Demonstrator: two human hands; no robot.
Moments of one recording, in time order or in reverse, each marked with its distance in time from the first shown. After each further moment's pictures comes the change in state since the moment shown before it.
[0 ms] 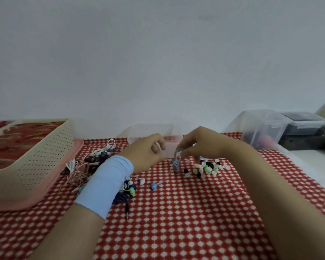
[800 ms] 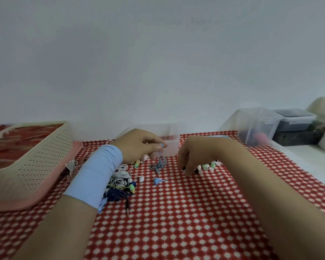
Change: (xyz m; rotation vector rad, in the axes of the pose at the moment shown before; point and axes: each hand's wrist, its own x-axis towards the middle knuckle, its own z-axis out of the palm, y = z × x) left_hand -0.007 0.006 -0.022 -0.070 -0.029 0.026; right_hand -0.006 -0.010 0.011 -0.259 -0.227 0.093
